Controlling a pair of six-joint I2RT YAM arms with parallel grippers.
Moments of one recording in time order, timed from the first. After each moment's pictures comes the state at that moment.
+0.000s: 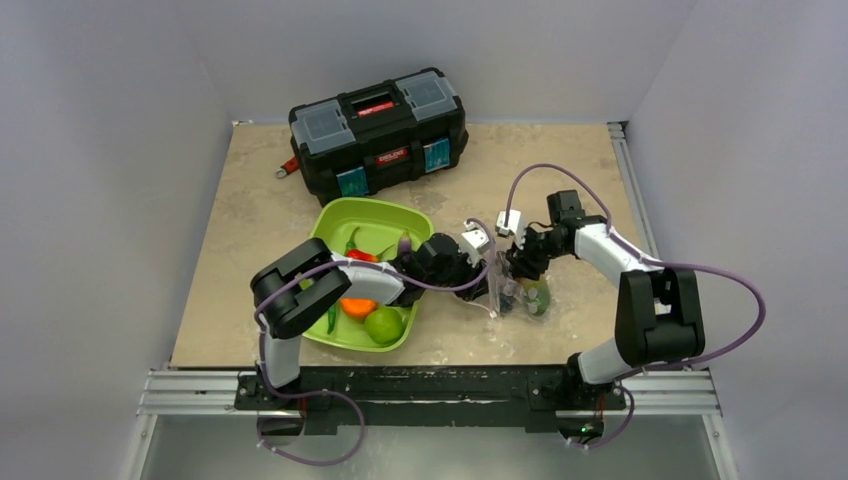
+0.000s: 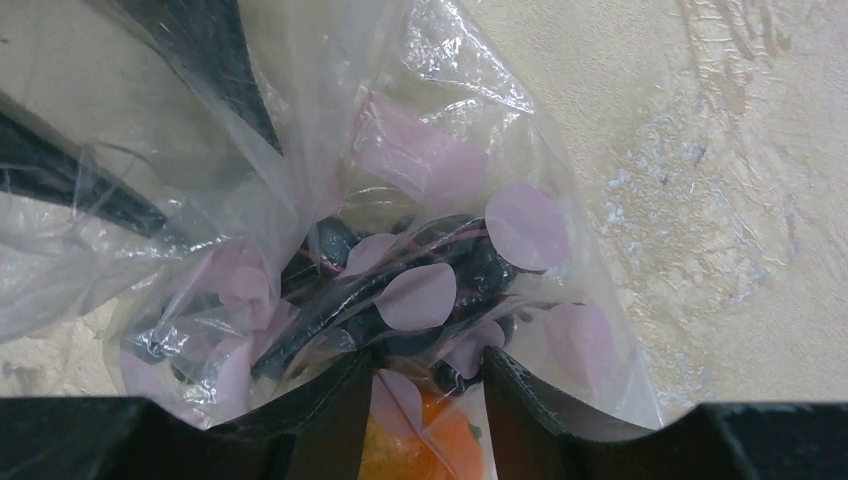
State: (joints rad) left arm -0.96 1.89 0.91 0.52 0.20 -0.26; right arm 0.12 1.50 0.86 -0.59 -0.57 -1.01
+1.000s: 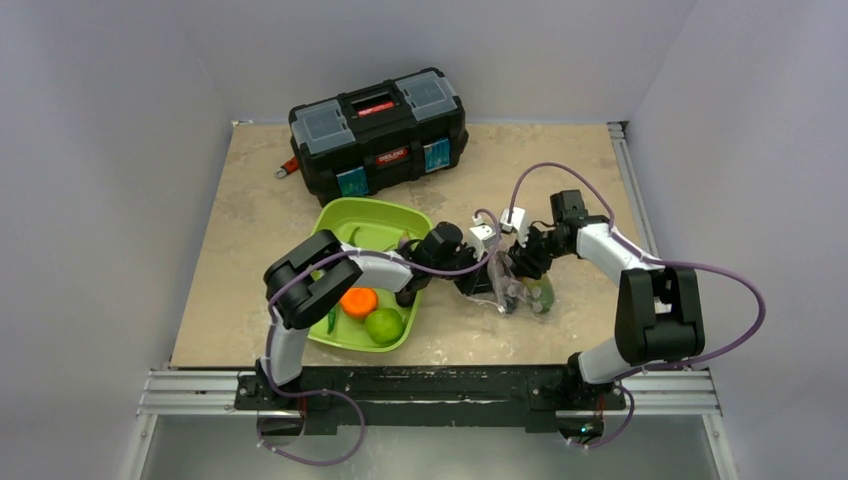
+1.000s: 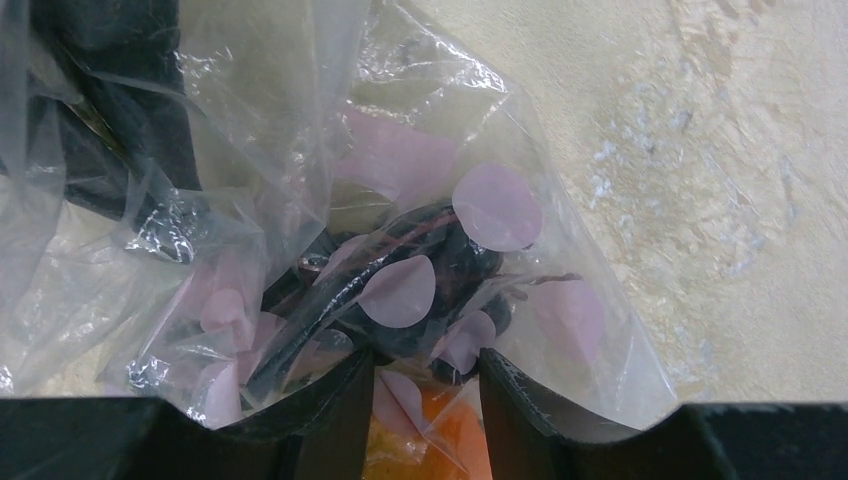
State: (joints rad) left arm -0.91 2.01 1.07 0.44 0.48 -0.33; right arm 0.10 1.51 0.86 -0.58 -0.57 -0.97
